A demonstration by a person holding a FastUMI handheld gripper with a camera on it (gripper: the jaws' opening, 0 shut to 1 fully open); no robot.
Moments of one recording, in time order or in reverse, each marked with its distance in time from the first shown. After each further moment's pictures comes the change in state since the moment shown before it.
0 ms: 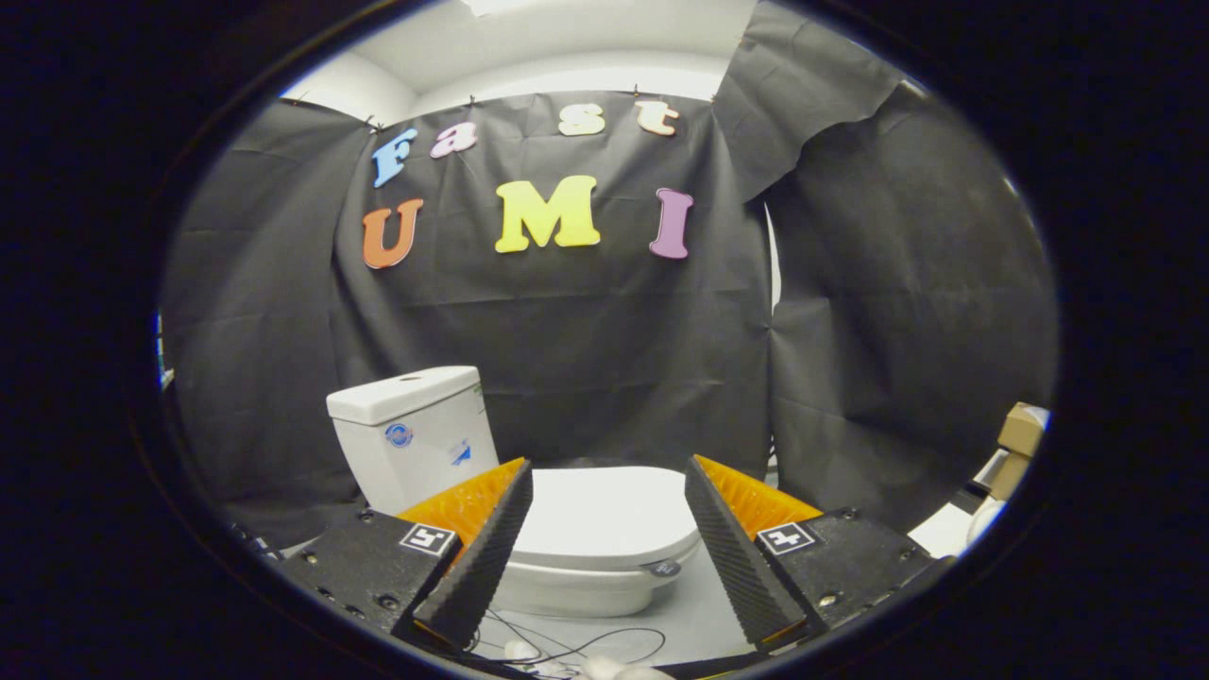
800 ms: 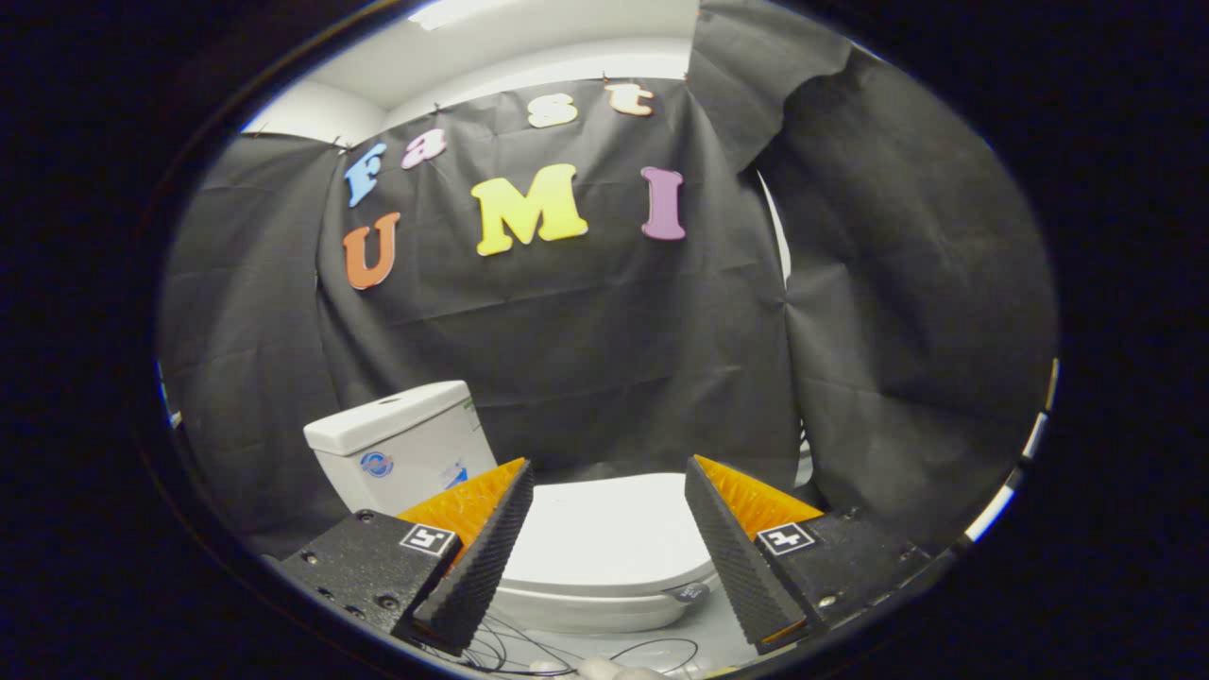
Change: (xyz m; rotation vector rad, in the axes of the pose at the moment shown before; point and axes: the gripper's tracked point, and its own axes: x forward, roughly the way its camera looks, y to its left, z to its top) arm 0.100 -0.029 -0.012 0.159 0.033 0.047
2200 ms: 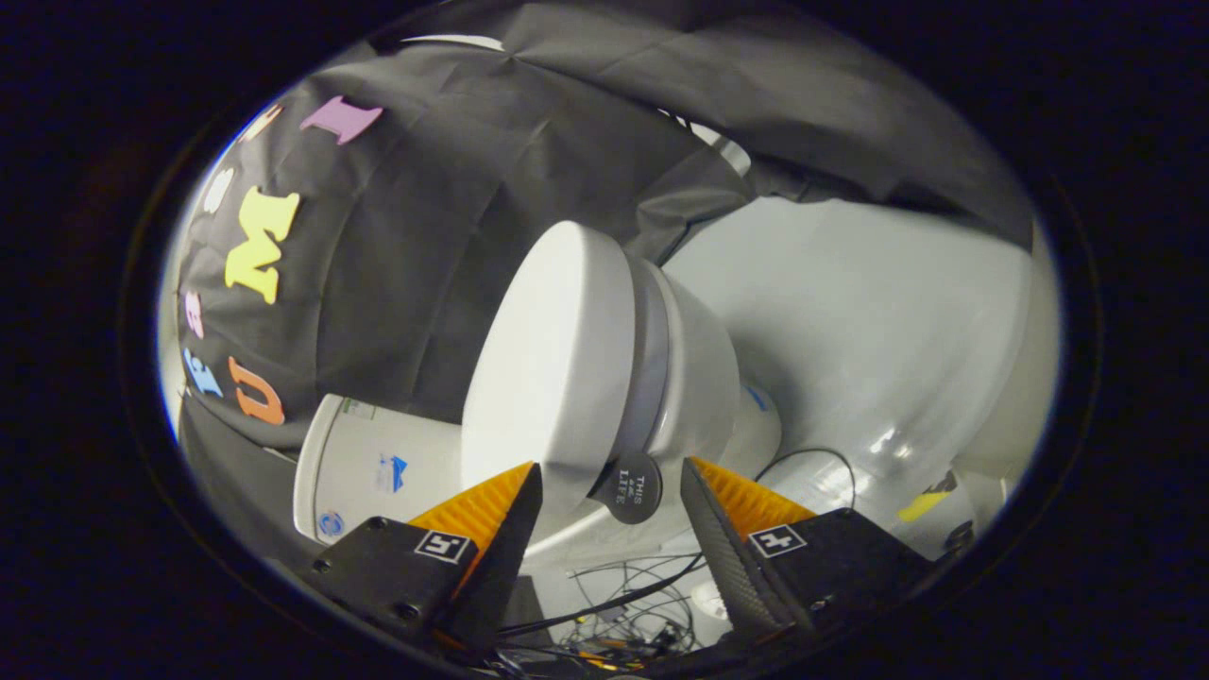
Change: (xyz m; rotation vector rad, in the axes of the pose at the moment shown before) arm 0.094 -0.111 -0.237 0.897 0.565 -0.050
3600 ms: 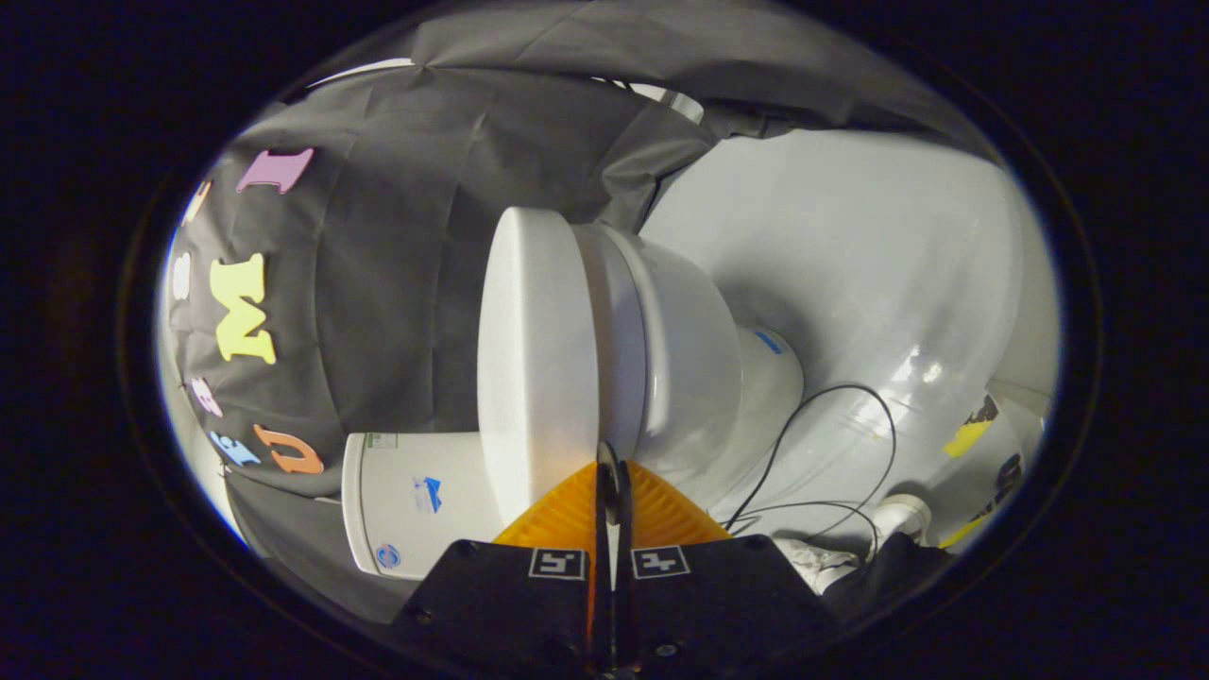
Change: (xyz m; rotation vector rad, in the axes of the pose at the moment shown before) arm 0.005 0.003 -0.001 0.194 0.096 0.038
